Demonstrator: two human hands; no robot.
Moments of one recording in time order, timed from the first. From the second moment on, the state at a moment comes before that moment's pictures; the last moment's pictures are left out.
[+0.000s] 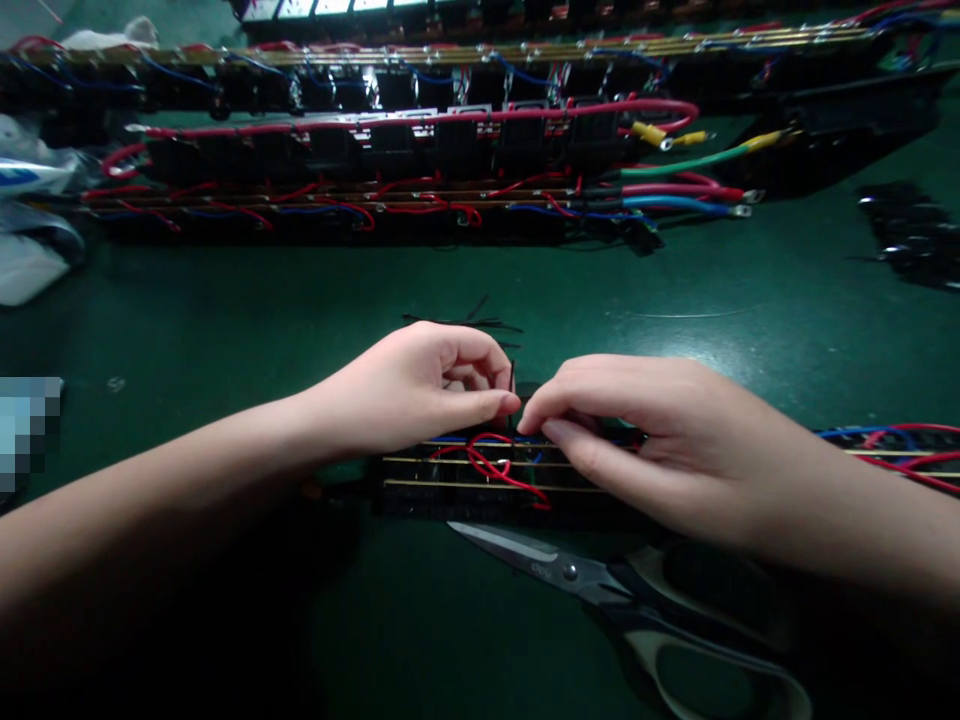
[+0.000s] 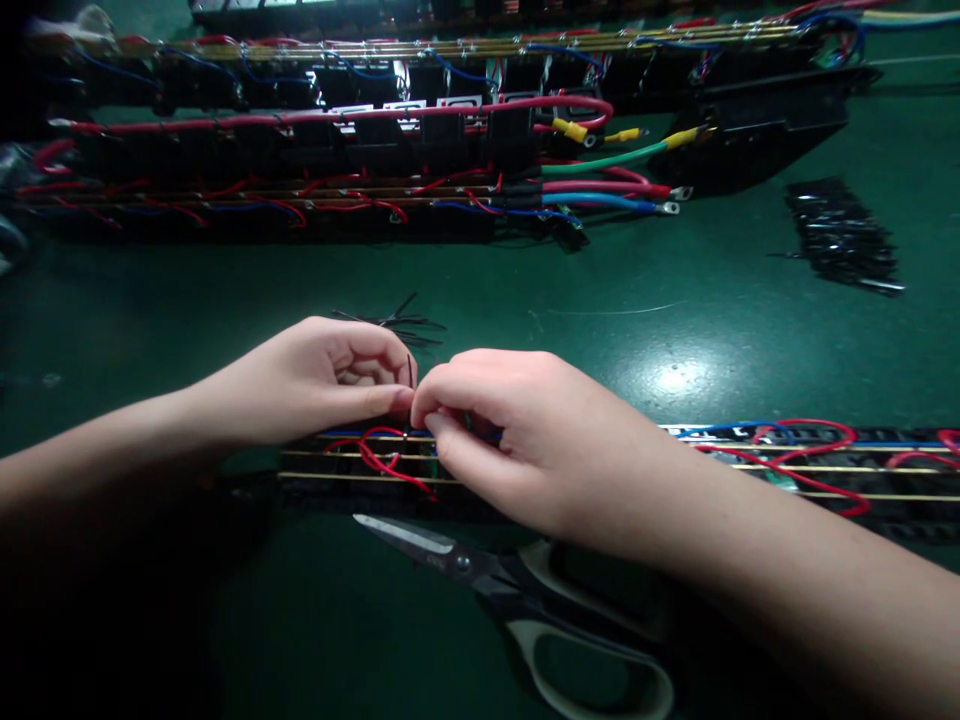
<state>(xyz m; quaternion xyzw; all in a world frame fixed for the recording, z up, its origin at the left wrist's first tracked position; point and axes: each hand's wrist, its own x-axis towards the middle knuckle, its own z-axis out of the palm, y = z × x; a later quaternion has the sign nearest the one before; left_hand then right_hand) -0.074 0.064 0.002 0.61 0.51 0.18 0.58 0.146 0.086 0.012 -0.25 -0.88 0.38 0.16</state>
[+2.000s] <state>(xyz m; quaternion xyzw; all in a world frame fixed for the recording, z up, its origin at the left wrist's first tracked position) -0.096 0.075 -0.020 0.80 0.53 0.25 0.12 0.146 0.086 0.019 -0.27 -0.86 0.41 0.12</state>
